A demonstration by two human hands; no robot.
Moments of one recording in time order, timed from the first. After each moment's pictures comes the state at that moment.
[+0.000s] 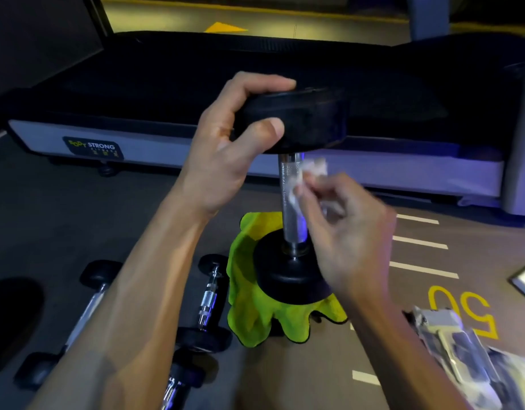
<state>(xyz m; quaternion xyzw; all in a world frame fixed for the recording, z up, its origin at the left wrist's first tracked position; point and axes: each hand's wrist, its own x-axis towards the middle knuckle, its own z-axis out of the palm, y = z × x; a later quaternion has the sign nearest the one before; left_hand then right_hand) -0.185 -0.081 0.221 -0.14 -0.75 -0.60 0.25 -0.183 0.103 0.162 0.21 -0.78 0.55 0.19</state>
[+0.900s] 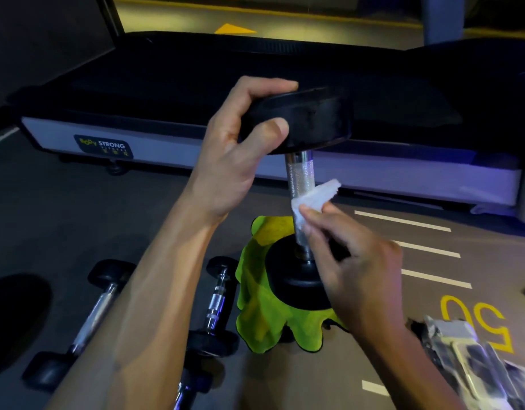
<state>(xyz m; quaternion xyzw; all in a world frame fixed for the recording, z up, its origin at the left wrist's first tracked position) -0.184 -0.094 0.214 -0.11 -0.72 -0.64 0.25 -0.169 0.102 0.144 0.31 -0.81 0.45 0.22</state>
